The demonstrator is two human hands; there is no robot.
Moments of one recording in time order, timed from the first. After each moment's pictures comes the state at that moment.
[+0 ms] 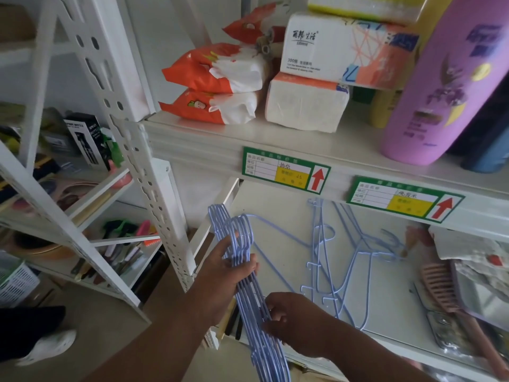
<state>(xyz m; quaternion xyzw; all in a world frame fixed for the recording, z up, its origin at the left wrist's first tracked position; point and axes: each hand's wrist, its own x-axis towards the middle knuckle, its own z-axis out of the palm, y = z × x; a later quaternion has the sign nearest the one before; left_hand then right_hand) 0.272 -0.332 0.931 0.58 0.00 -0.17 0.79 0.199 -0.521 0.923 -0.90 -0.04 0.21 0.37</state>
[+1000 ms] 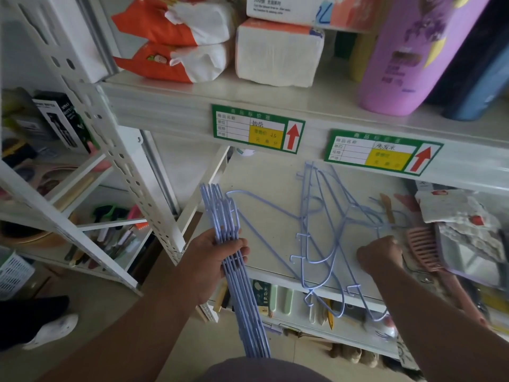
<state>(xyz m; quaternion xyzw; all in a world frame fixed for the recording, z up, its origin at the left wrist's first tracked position) 0.266 -0.328 0.918 0.54 0.06 -0.25 0.80 0.223 -0.700 0.877 -0.86 0.48 0.08 0.15</state>
